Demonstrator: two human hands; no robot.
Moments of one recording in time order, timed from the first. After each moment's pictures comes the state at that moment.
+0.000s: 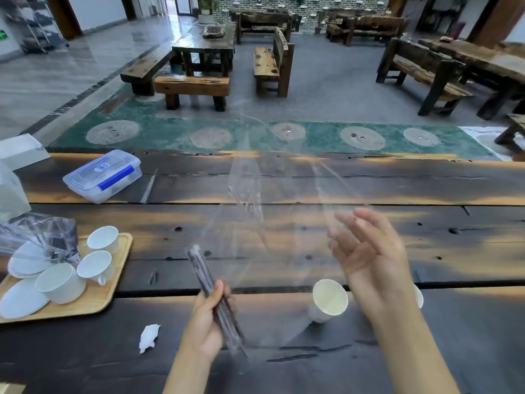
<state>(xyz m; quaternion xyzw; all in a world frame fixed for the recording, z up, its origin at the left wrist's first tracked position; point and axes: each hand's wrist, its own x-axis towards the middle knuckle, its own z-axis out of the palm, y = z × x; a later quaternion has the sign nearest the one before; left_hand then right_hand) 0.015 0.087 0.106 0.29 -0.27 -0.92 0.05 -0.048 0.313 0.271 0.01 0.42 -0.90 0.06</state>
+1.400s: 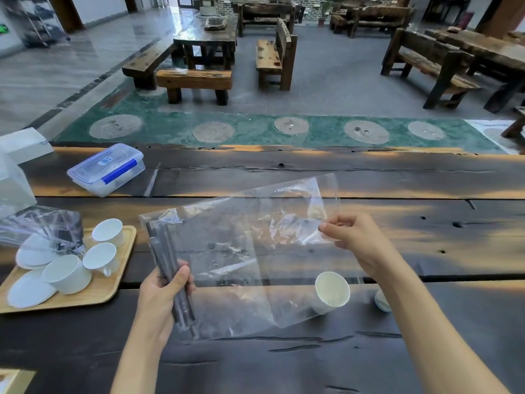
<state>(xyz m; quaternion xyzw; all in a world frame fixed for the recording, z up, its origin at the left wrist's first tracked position) 0.045 0.014 0.140 0.23 -0.54 -0.80 0.15 -0.108 0.325 0.232 -0.01 0.81 -0.58 0.14</state>
